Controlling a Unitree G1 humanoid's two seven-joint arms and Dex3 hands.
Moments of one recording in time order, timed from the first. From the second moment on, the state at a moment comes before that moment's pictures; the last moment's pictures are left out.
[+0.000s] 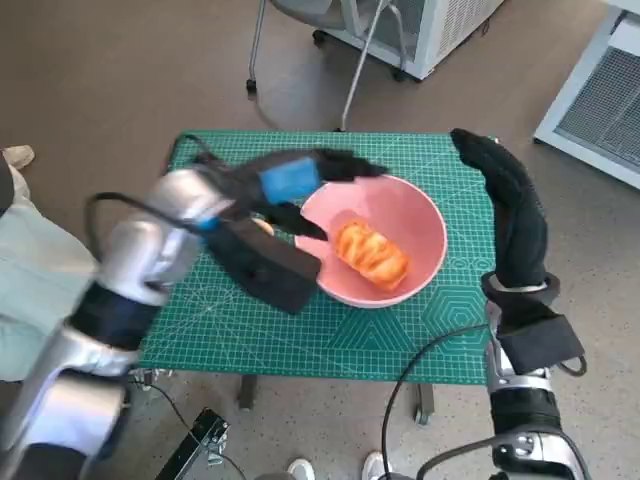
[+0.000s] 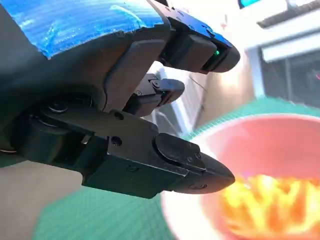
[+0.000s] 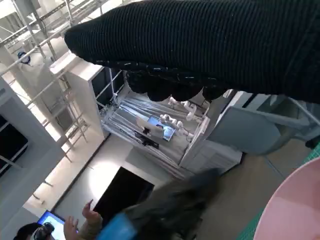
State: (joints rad) left arm -0.99 0.60 -0.39 0.34 0.74 -0.29 -0.46; right arm -0.62 -0.17 -0.10 0.65 -0.01 -0.90 0.06
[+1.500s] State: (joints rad) left arm -0.79 0.80 -0.33 0.37 0.78 -0.24 -0.55; right arm -0.67 -0.15 -0.09 0.70 0.06 -0.89 0.15
